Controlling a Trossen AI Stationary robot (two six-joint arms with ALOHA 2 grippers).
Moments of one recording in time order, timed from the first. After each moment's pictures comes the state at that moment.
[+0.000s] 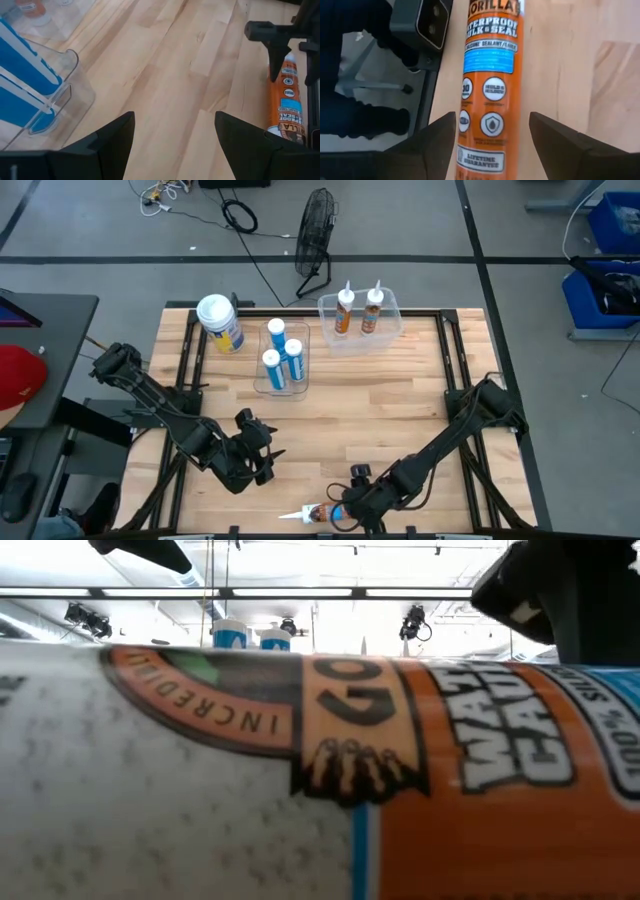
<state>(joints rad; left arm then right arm) -0.70 1.47 1.17 -0.71 -0.75 -0.91 0.70 1.98 1.38 -0.46 0.08 0.52</state>
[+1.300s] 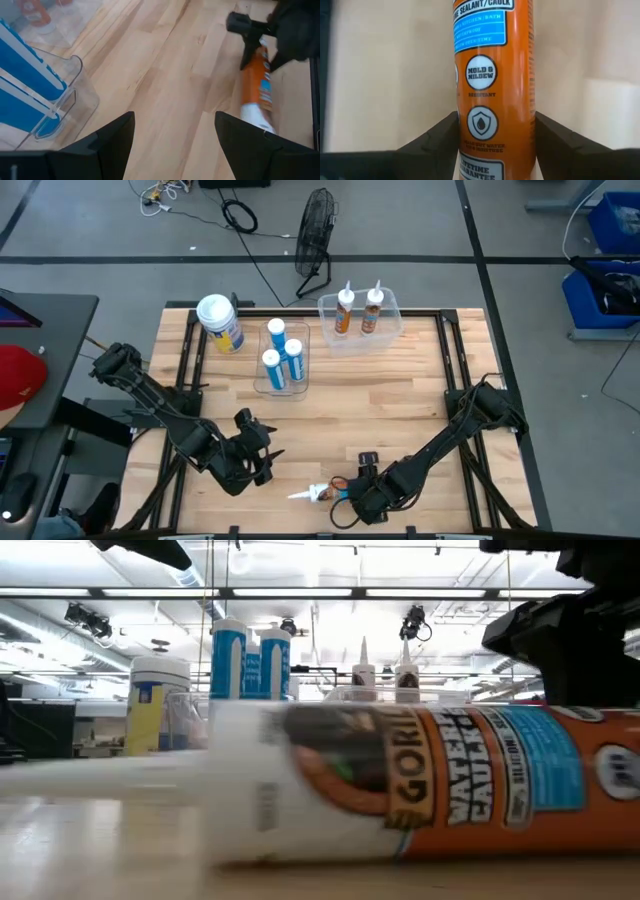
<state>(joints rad) -0.72 1.47 1.17 -0.71 -0.78 -0.89 0.69 2.02 1.39 -0.68 0.20 0.55</state>
